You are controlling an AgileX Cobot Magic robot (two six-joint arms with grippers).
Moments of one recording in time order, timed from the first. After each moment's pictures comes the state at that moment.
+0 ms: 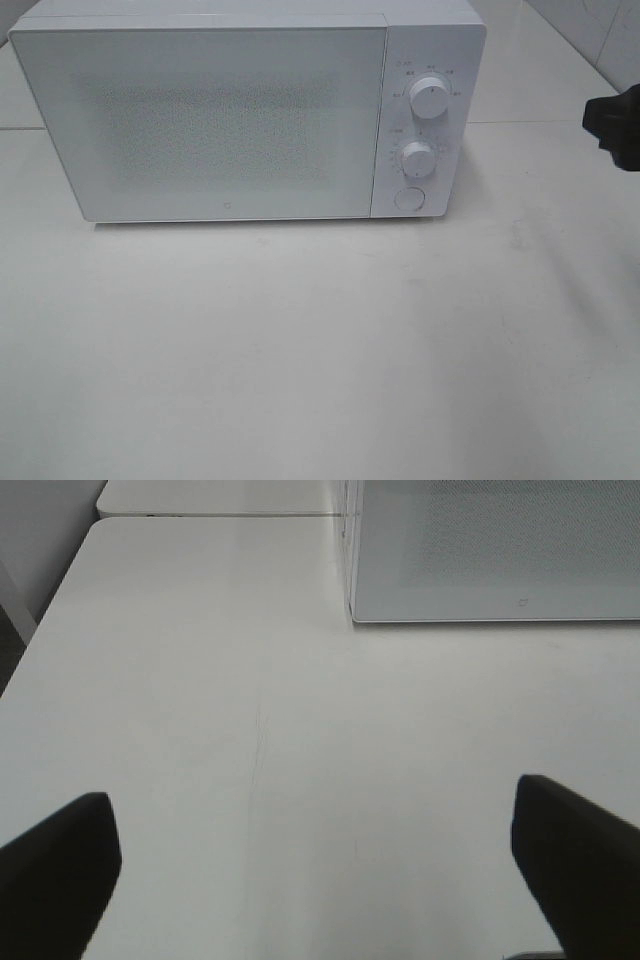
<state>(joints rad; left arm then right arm) 0.07 0.00 -0.52 -0.10 1.09 0.08 0.11 1.02 -0.45 0.04 -0.19 0.02</state>
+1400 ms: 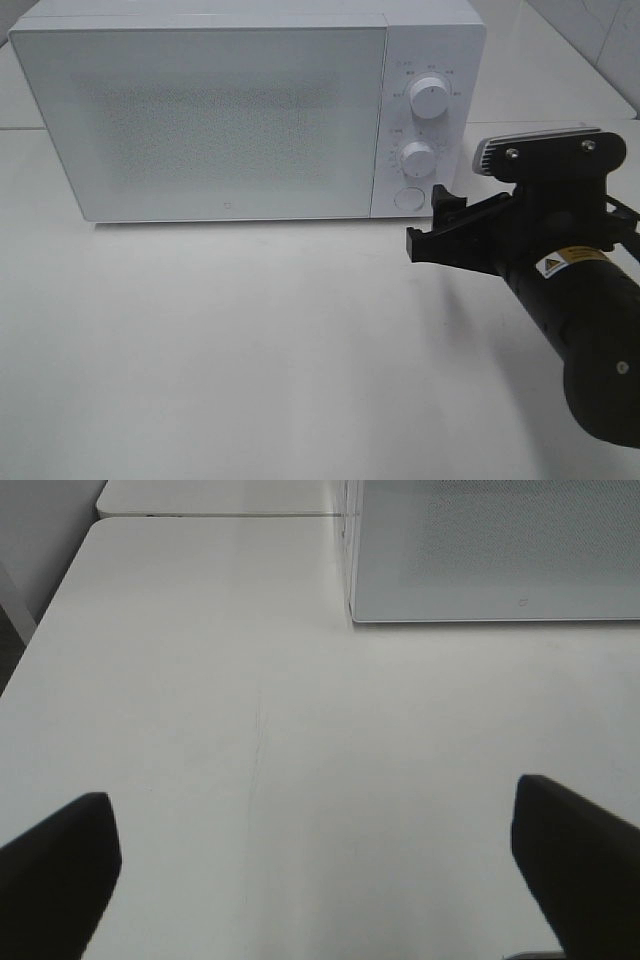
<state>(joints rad) 0.07 0.00 -0.52 -0.10 1.09 0.08 0.82 1.67 -0.38 0.91 -1.17 -0.33</state>
